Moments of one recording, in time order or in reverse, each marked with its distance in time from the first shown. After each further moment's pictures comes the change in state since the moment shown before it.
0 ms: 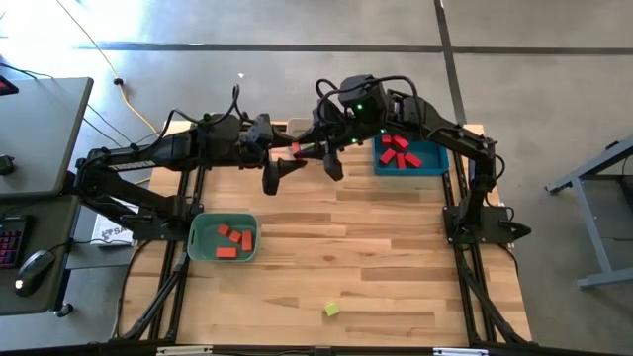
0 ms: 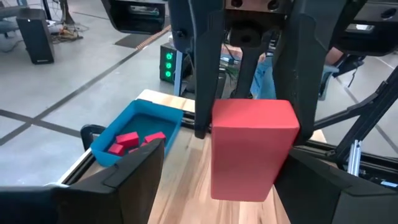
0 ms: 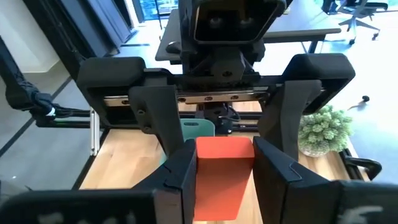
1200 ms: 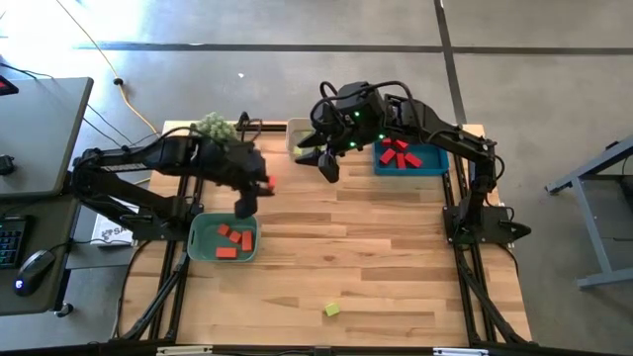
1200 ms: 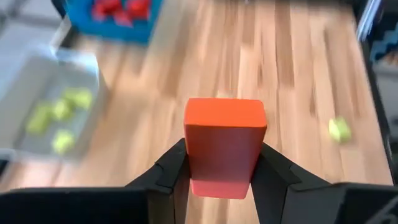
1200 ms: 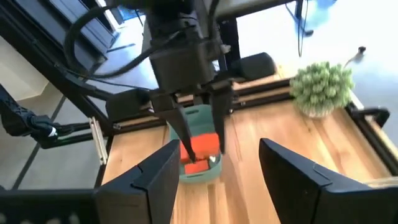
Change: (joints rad) left arm -0.063 -0.043 0.000 -0.565 0.038 0.046; right arm 0.028 0.001 0.000 -0.058 0.088 0.204
